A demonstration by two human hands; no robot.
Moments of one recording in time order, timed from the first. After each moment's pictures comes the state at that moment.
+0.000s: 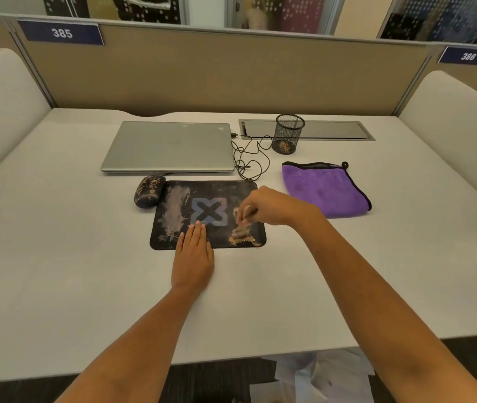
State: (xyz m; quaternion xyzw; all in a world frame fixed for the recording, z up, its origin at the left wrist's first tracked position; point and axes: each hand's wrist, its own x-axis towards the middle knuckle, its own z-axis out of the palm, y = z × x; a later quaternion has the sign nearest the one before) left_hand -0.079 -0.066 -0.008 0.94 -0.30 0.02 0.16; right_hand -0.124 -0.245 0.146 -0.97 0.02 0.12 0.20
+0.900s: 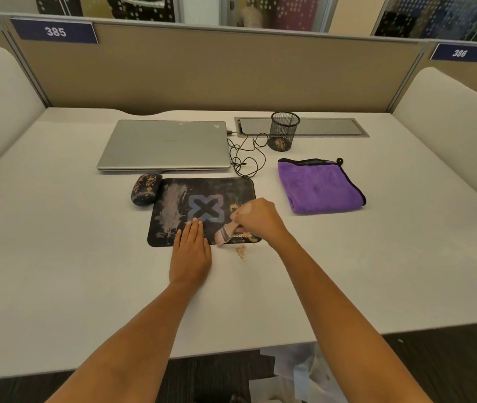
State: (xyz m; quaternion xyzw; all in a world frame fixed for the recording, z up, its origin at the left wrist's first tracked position) left_hand -0.081 -0.065 -0.007 0.94 -0.30 0.01 0.14; right_hand -0.138 -0.211 0.115 -0.86 0.31 -0.01 0.40
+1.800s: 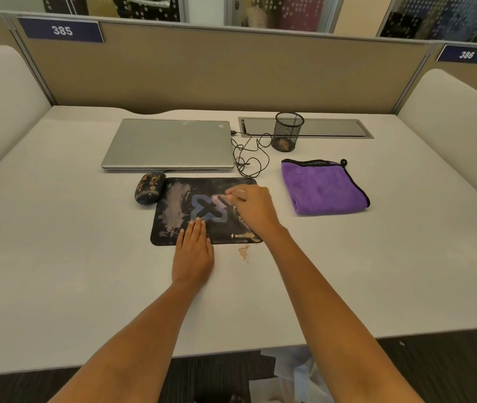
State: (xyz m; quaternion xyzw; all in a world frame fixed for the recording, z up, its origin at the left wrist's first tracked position) left_hand -0.081 -0.066 -0.006 0.94 -0.30 0.01 0.15; right_hand -0.118 -0.206 0.124 -0.92 0.21 -0.10 0.32
